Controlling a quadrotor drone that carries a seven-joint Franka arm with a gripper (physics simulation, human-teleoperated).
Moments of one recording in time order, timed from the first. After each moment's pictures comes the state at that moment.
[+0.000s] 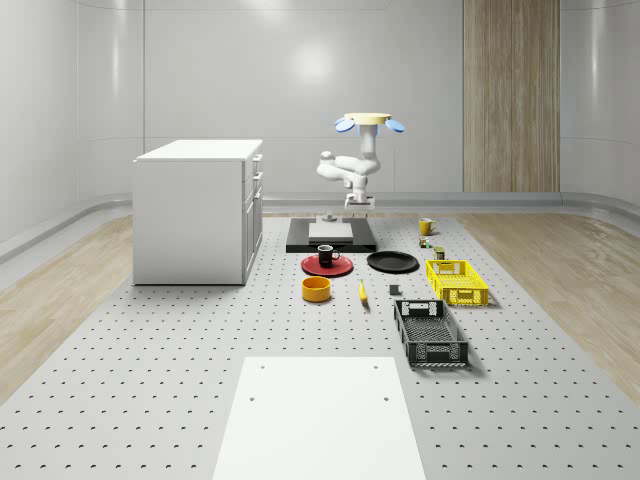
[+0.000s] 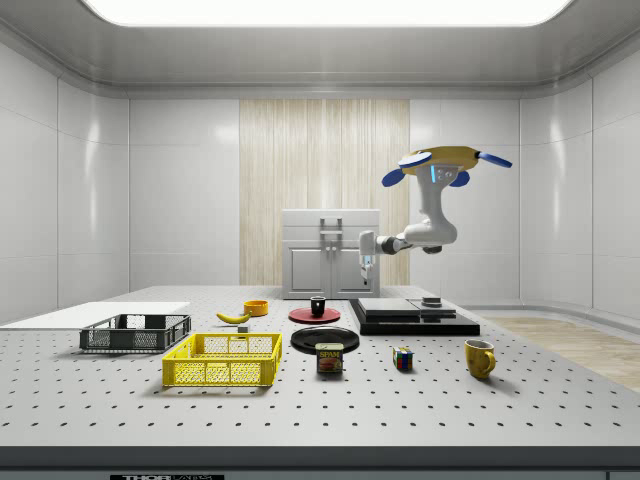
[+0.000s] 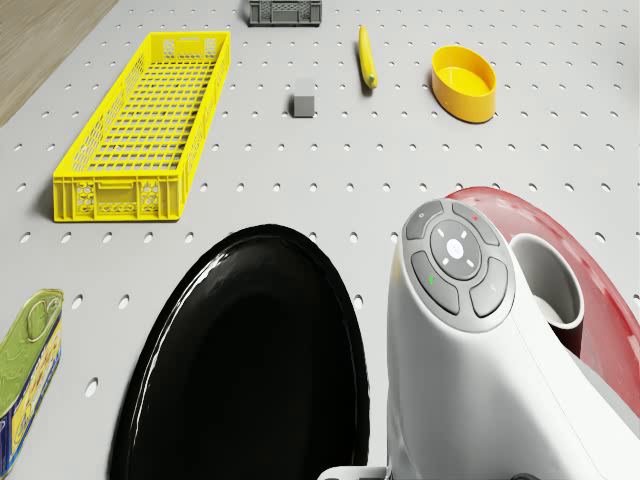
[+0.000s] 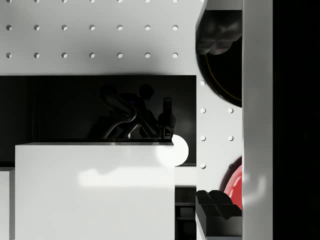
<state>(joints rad) -0.92 -1.59 1.36 -2.84 -1.77 1.65 1.41</state>
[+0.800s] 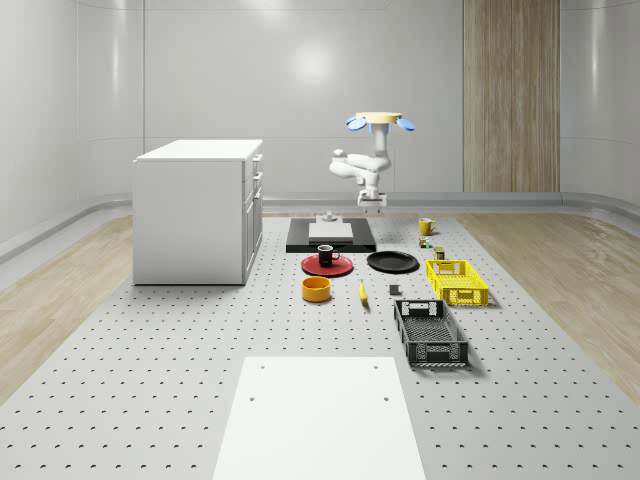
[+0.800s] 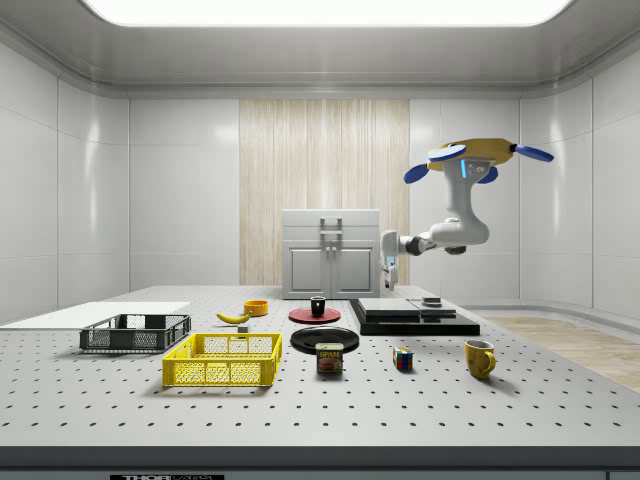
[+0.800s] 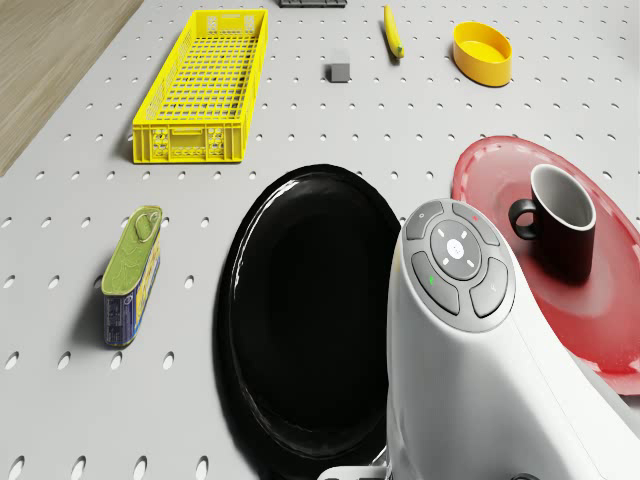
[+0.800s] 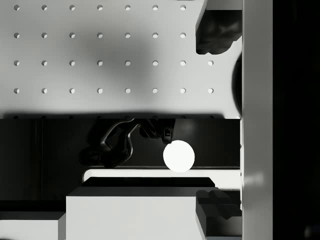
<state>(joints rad) -0.92 -1.59 1.36 -2.84 -1.77 1.66 1.42</state>
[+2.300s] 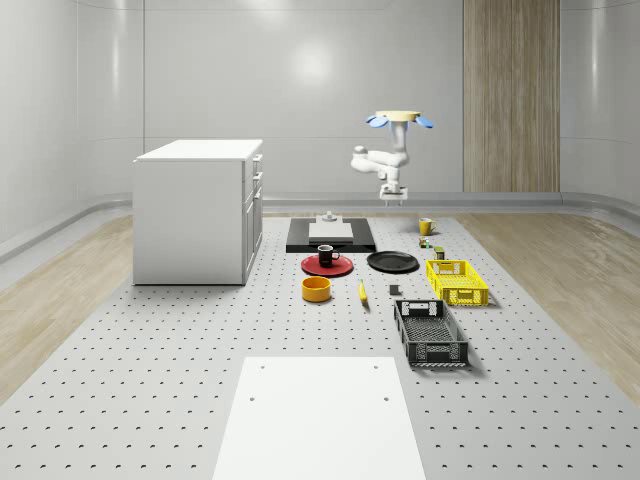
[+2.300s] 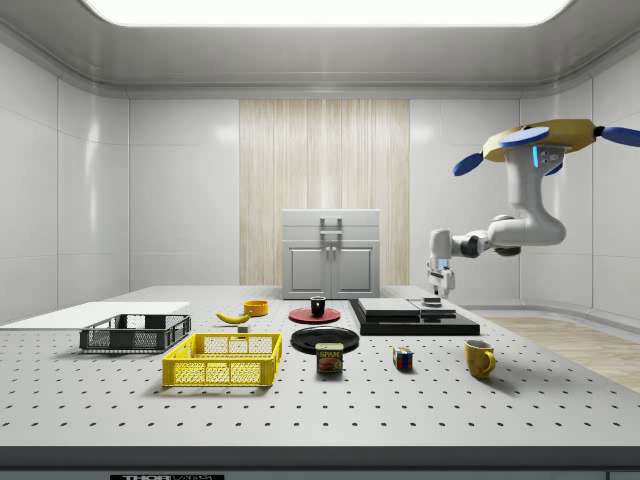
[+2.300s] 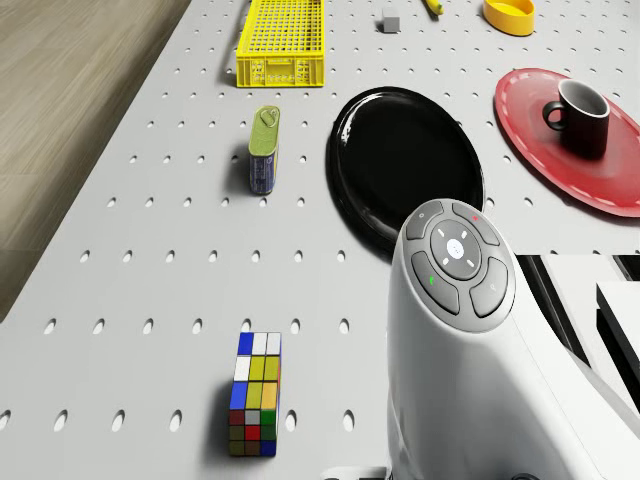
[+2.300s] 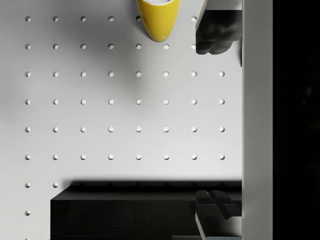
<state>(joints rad) -0.93 -1.60 1.36 -2.84 -1.76 1.66 1.42</state>
